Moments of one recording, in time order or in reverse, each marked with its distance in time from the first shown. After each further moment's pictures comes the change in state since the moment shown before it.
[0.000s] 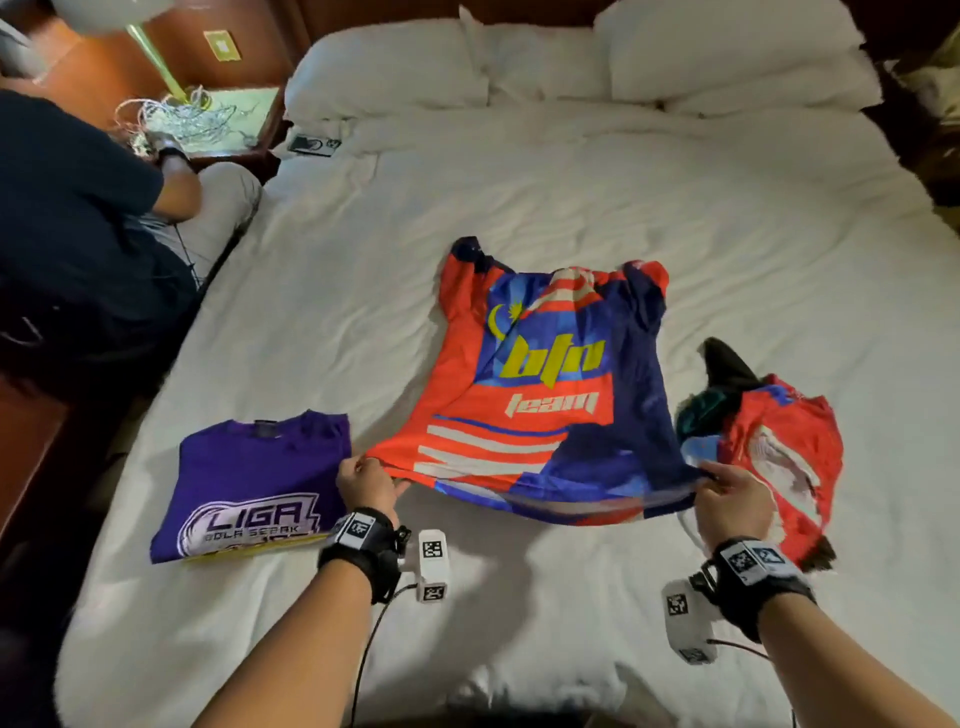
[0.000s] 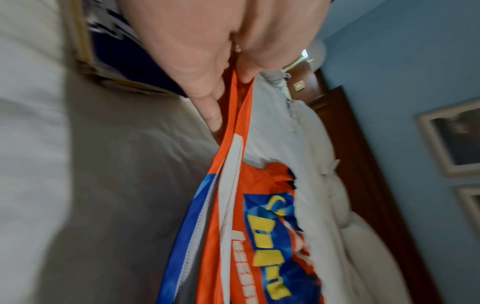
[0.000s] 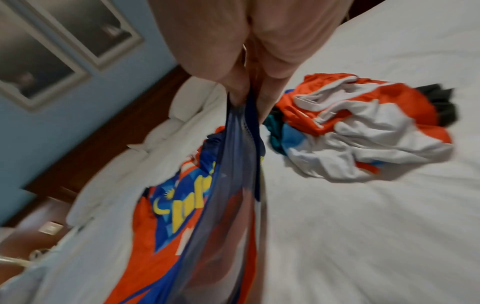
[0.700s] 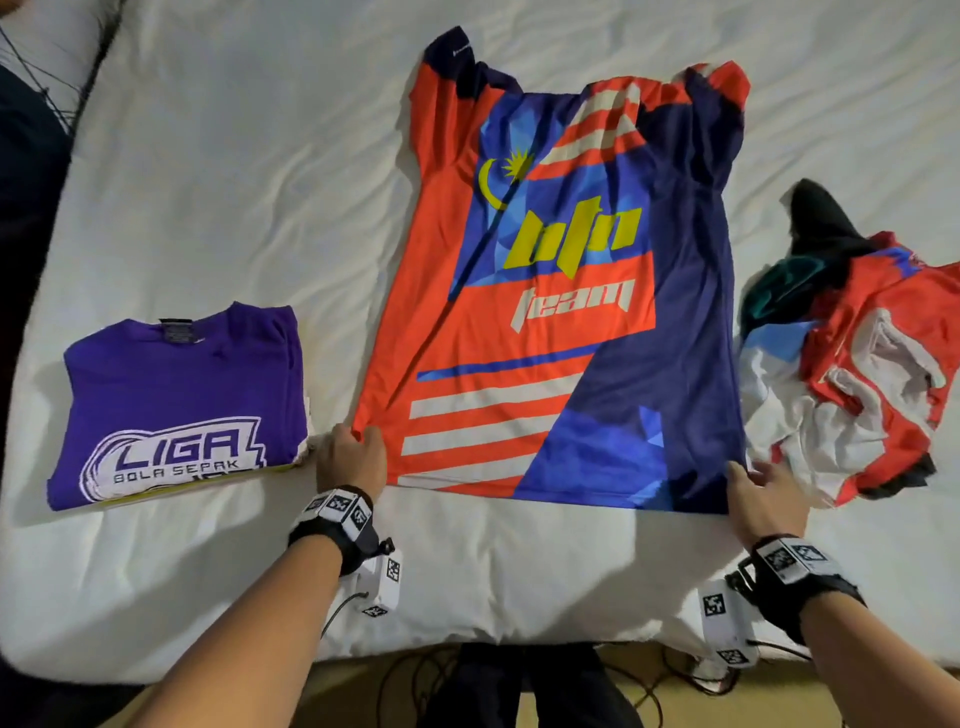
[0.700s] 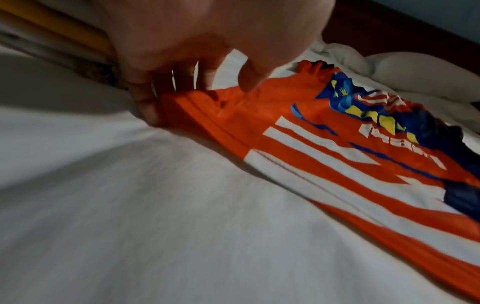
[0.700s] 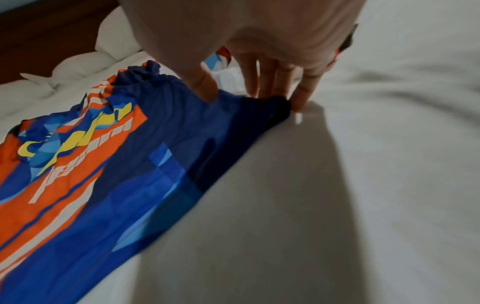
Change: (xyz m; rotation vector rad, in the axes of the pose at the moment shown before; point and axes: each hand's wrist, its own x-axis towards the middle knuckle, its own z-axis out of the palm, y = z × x) left_hand 0.085 -0.114 -0.052 1.231 0.001 0.174; right_hand -0.018 0.132 0.060 -0.305 -0.167 0.430
